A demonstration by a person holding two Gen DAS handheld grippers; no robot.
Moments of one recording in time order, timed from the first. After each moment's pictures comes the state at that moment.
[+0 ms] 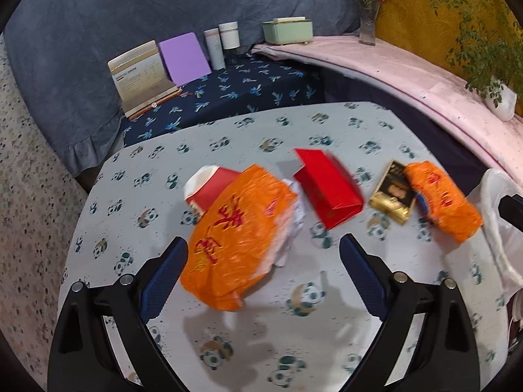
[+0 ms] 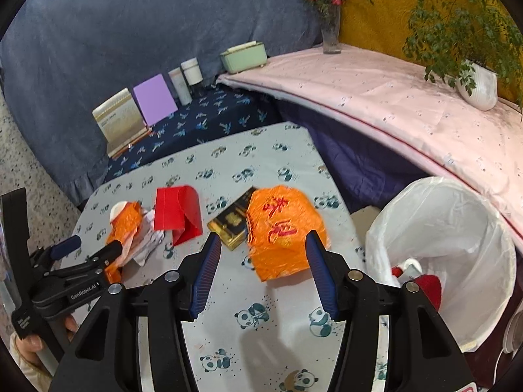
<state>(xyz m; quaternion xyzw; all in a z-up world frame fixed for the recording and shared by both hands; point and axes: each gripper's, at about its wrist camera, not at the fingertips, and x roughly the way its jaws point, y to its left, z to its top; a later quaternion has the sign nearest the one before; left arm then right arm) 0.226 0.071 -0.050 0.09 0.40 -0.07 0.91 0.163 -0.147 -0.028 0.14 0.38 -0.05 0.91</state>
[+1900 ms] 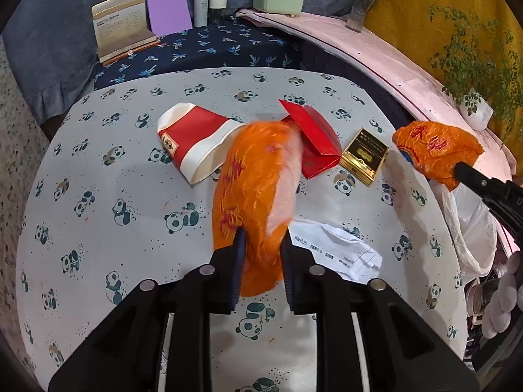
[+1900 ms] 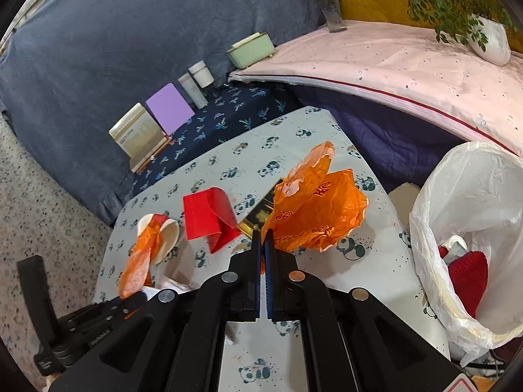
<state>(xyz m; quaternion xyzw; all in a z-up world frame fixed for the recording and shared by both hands) 0.205 0.088 -0.061 0.00 0.48 -0.14 0.87 0.172 -0.155 -0.031 0.23 0.37 0.00 0.90</state>
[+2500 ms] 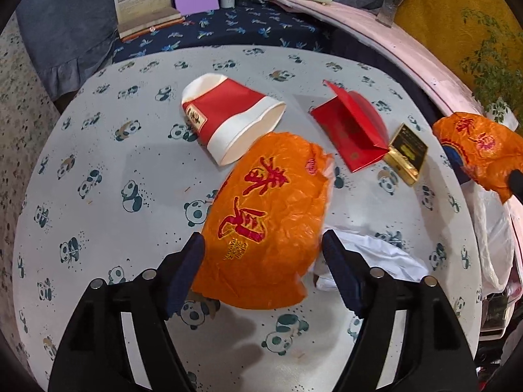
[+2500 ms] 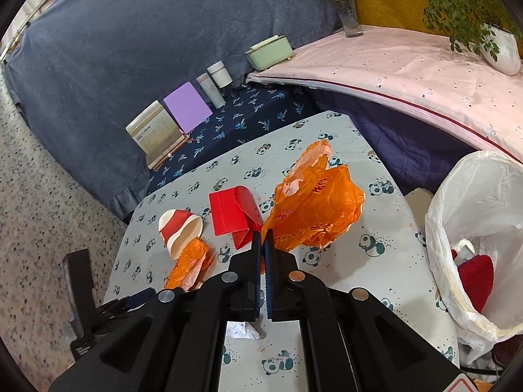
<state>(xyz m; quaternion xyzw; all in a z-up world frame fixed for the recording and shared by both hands) 0.227 0.104 -0.094 -0.02 0.51 -0.09 0.86 0.169 -0.137 -0.022 0.23 0.37 0.03 0.90</state>
